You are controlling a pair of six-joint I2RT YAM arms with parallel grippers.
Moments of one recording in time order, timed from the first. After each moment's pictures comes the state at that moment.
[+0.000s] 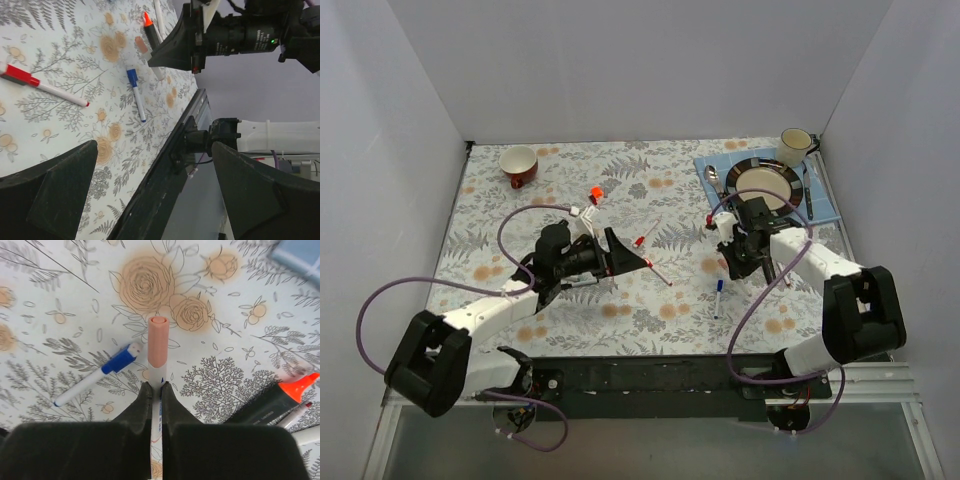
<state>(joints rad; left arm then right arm) -0.50 1.17 0.51 0.37 0.61 -0.85 0.31 1.49 0.89 -0.66 -0.18 -0.40</state>
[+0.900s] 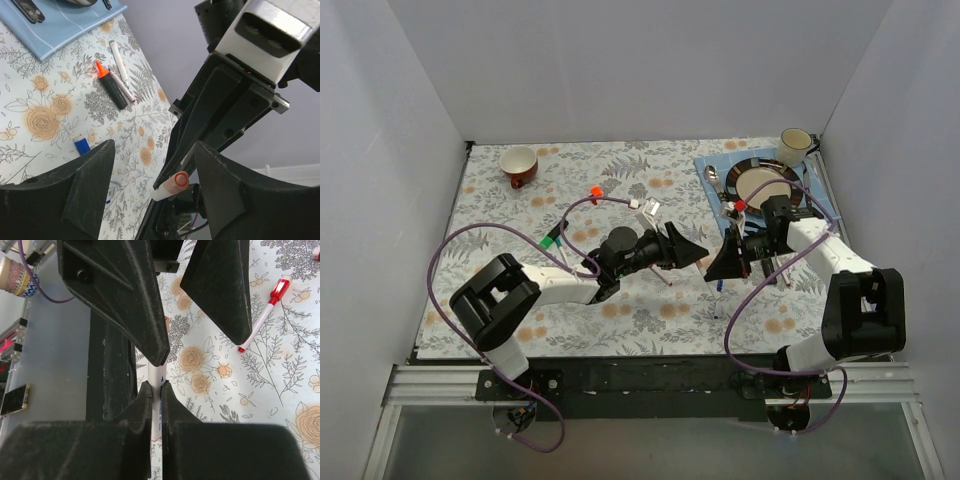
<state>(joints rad) -0.87 1.67 0.77 0.83 0.25 -0.97 0.14 1.47 0.97 -0.99 -1.28 -0.89</state>
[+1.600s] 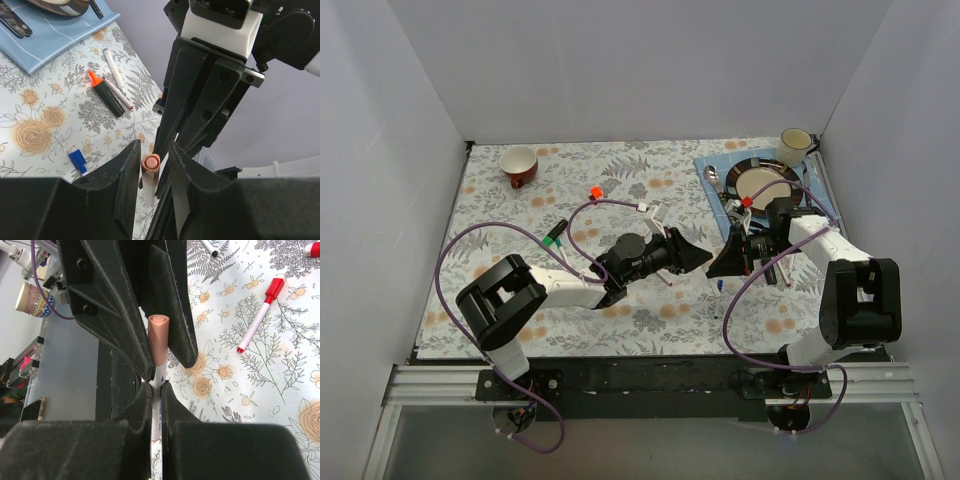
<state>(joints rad) -0.94 1.69 0.79 0.89 0.16 -0.89 0.09 1.53 0.97 -1.01 -1.35 -0.90</state>
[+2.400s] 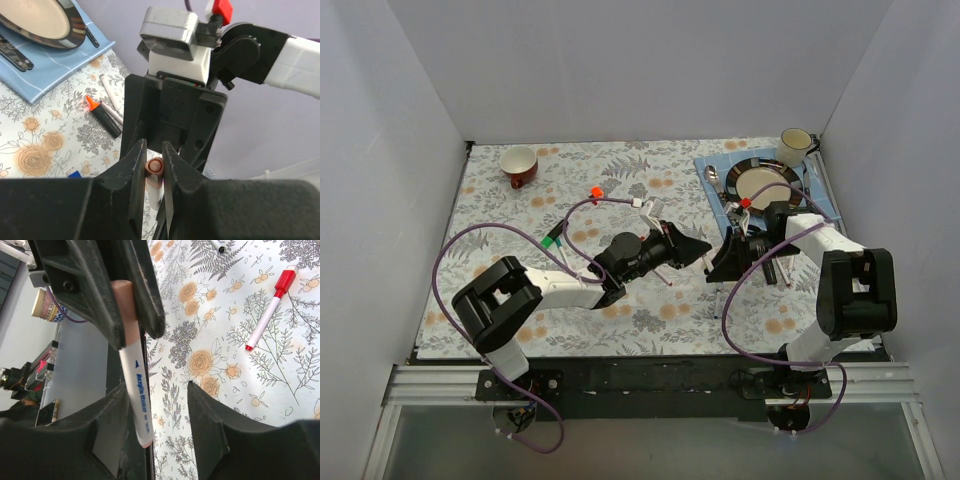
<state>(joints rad) -0.94 1.67 0.79 0.94 0.11 -0.84 0.09 1.59 0.97 -1.05 -1.38 -0.92</state>
